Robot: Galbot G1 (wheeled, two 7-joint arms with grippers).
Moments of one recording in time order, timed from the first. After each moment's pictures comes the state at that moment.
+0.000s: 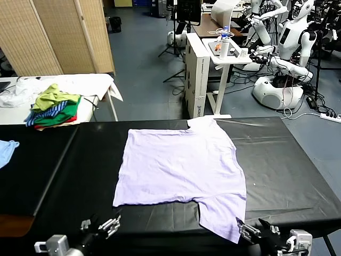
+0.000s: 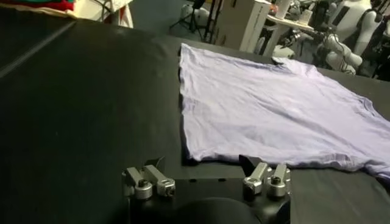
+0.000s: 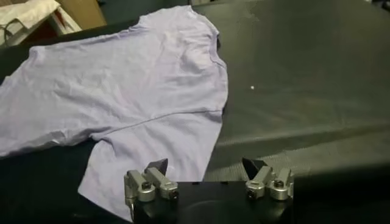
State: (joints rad) left arm 1.88 -1.13 -0.63 -2.31 -0.66 0.42 -0.15; right arm -1.82 1.23 0.69 2.37 0.58 -0.69 0.20
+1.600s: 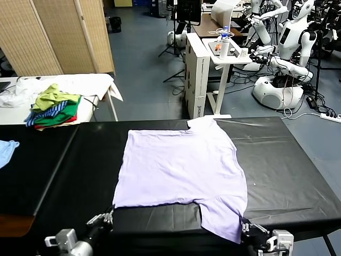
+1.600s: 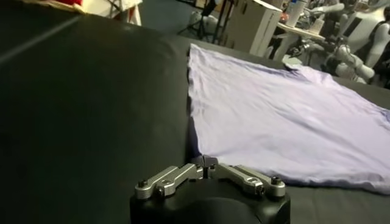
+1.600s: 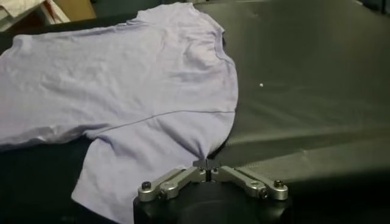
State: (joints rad) left arm 1.88 -1.19 -0.62 -2.29 -0.61 0.38 -0.17; right arm -1.98 1.28 0.66 2.47 0.52 -0.70 0.22
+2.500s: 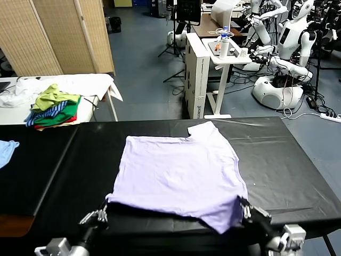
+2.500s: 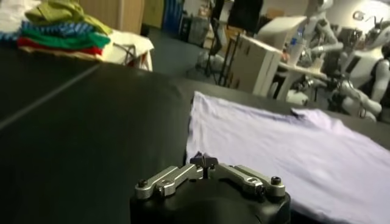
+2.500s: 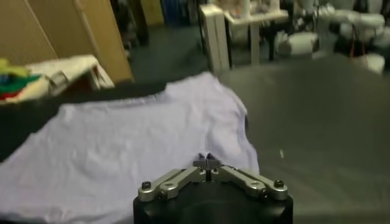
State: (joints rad) left arm 1.77 -1.31 -0.59 -2.24 -0.48 0.25 -0.14; right arm -1.55 1.11 0.56 2.17 0.57 -0.40 0.14
